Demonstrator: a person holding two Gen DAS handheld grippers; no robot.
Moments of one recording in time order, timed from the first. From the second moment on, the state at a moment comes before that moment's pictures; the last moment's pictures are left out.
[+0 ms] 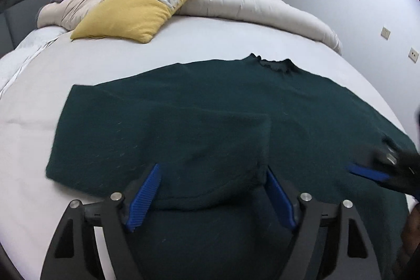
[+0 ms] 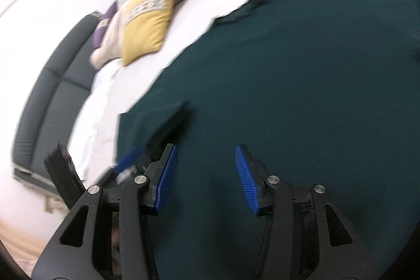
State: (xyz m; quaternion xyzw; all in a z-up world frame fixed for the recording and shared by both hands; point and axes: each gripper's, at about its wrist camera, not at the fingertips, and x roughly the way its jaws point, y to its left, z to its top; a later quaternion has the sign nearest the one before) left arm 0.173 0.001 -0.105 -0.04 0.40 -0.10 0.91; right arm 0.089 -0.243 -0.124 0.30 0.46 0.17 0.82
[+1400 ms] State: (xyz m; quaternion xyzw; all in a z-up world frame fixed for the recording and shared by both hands) left arm 0.288 0.055 -0.120 -0.05 0.46 -0.03 0.89; right arm 0.158 -0.318 -0.127 0.20 0.47 0.01 0.86
